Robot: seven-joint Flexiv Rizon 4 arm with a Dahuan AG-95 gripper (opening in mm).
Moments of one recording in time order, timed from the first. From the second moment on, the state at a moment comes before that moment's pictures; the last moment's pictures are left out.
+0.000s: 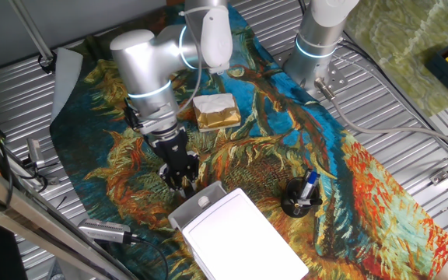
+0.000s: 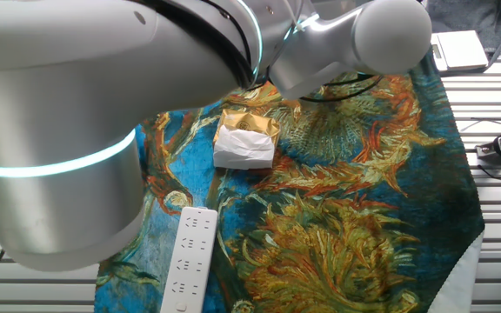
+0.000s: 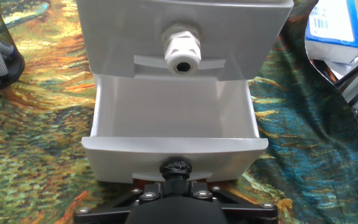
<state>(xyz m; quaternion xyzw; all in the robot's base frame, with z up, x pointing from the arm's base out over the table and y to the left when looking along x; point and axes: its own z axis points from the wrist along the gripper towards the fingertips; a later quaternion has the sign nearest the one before) 0.551 0.219 0.059 -0.73 0.62 0.18 0.24</state>
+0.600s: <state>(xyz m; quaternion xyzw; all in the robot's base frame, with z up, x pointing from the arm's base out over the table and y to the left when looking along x) 0.549 0.230 0.061 -0.73 0.62 0.18 0.24</state>
